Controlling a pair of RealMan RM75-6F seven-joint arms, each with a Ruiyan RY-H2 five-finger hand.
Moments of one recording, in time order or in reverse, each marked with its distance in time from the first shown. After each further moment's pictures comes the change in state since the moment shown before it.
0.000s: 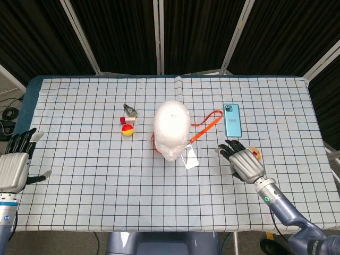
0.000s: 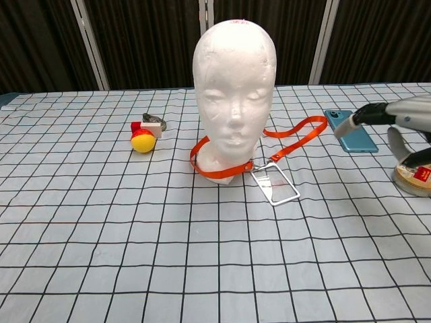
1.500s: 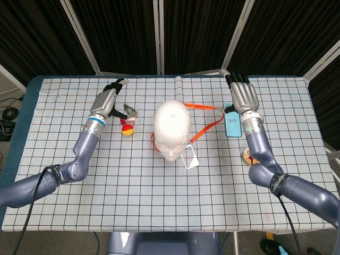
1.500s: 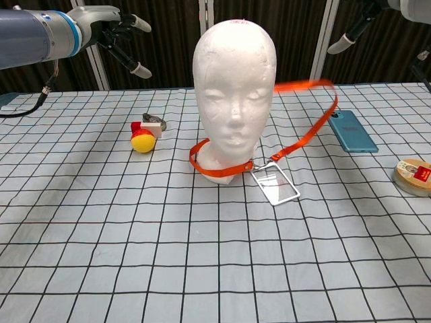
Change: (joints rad) left arm -0.717 -0.466 -0.412 0.702 -0.631 -0.759 -0.124; right arm 0.370 -0.145 0.354 0.357 0.735 -0.157 -0.168
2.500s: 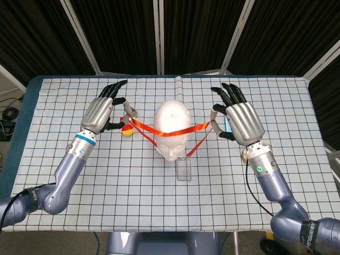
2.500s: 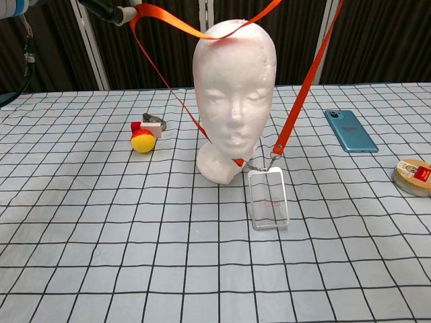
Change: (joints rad) left arm 0.187 0.206 -0.030 -0.504 0.274 0.239 0.027; right arm -0.231 0.287 0.033 -0.669 -0.333 0.288 0.009
